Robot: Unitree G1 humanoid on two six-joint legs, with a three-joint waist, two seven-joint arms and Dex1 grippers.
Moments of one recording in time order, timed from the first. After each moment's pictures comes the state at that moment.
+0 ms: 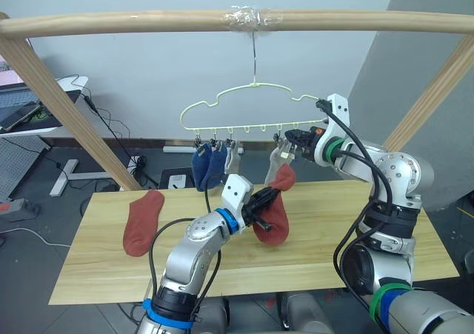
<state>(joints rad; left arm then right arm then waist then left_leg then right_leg) -0.18 0.06 -0.19 -0.12 -0.30 0.43 -0.55 -0.79 -0.07 -0.37 -0.16 0.53 1.39 0.10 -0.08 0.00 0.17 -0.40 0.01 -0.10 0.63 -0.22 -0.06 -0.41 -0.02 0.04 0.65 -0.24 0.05</state>
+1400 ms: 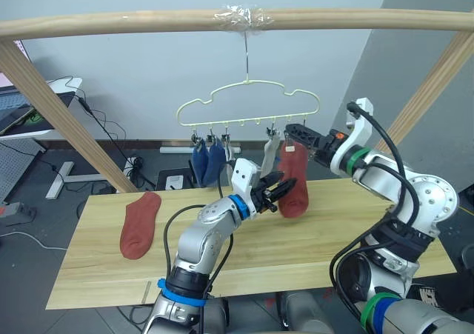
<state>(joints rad) -0.30 0.00 -0.17 -0.05 -0.40 0.51 -0.56 -0.68 0.00 -0.60 -0.44 0.71 1.54 0.09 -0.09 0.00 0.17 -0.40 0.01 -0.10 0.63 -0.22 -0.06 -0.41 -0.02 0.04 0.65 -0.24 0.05</state>
